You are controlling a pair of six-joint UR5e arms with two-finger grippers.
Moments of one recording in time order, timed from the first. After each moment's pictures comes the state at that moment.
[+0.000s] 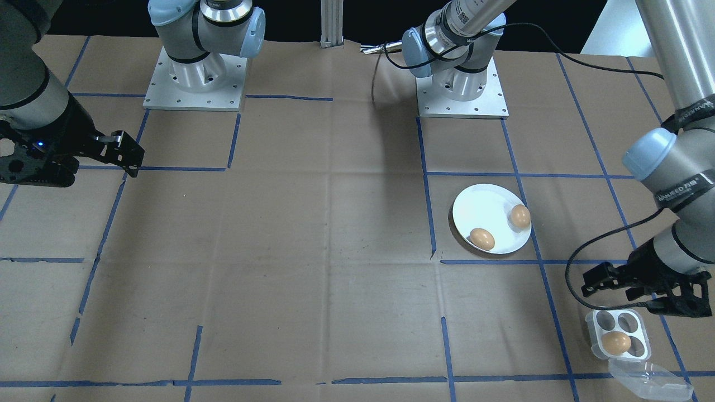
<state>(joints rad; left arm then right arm) -1.09 -2.09 -1.54 -1.03 1.48 0.53 1.39 -1.48 1.60 -1.57 -1.64 -0.14</state>
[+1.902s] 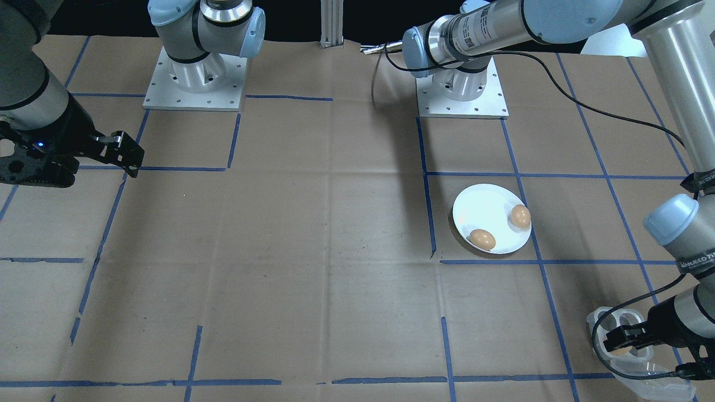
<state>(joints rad) -1.10 -2.32 -1.28 -1.05 1.48 0.40 1.39 -1.48 1.60 -1.57 -1.64 -0.14</state>
